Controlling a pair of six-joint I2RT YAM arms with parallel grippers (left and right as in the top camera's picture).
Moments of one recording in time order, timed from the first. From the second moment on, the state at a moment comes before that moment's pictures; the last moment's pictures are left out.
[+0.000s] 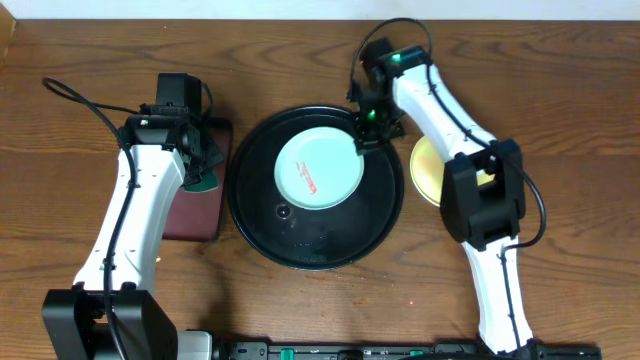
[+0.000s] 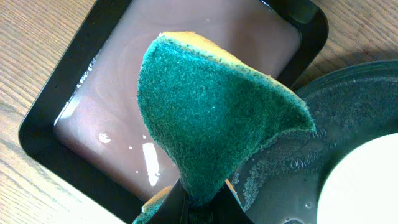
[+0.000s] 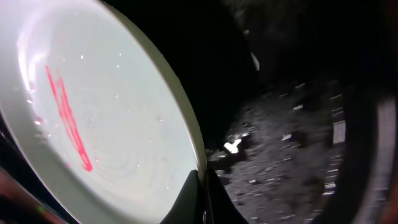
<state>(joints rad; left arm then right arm) -0.02 1.56 1.27 -1.00 -0.19 -0.54 0.40 2.41 2.11 -1.30 -0.35 0.13</state>
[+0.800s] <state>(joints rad) -0.14 1.56 1.27 -0.97 -0.11 -0.54 0.50 2.40 1.97 -1.17 -0.32 0.18</state>
